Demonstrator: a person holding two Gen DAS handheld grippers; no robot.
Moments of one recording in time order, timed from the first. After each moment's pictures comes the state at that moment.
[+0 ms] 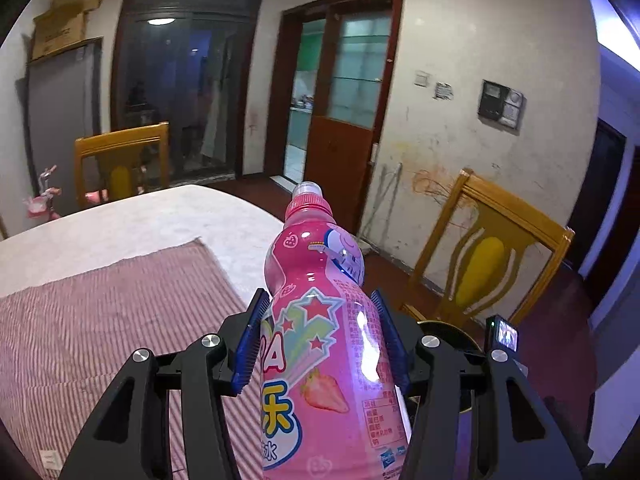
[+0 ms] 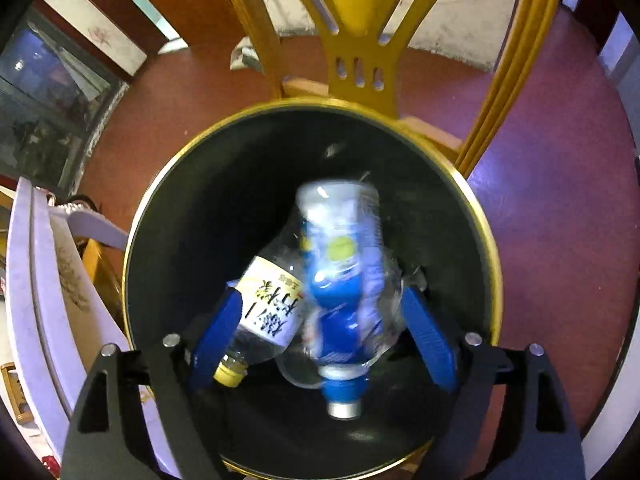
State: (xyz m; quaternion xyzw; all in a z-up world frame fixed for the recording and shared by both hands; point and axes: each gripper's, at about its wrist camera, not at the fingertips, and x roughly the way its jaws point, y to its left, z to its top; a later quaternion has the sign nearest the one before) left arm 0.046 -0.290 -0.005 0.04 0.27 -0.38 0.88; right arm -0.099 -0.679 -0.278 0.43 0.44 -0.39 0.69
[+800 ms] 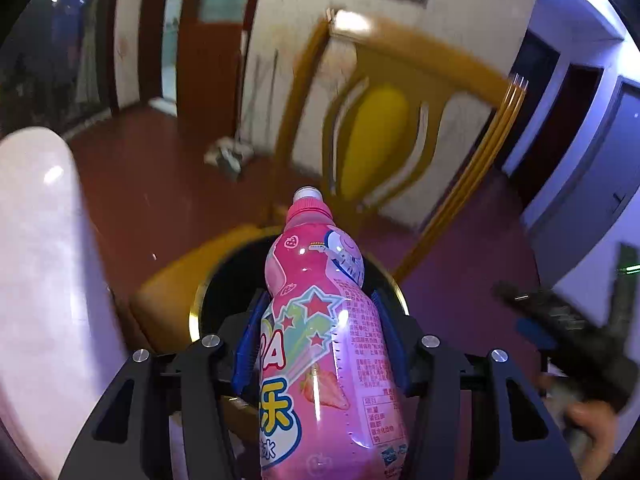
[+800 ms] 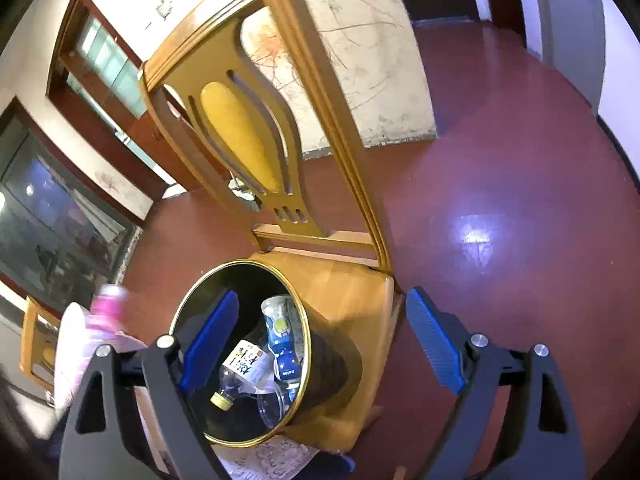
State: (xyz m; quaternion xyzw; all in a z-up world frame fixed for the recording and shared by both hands) left arm -0.022 -0.558 -0.180 0.14 0.41 -0.53 0.73; right arm -0.270 -0.668 -0.200 0.45 0.21 -0.49 0.72
